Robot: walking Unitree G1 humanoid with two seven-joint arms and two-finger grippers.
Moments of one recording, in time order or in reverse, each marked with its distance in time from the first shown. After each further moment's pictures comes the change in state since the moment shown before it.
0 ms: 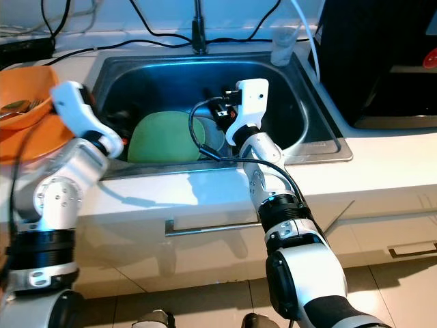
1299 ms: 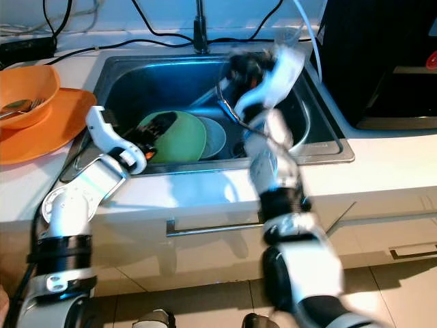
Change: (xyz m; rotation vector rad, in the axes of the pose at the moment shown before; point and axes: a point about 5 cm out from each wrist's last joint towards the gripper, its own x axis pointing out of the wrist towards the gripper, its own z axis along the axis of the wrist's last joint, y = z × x) left arm -0.003 -0.019 -0.041 -0.385 0.199 -0.139; right arm 0.010 -0.009 0.060 0.124 -0.249 -0.151
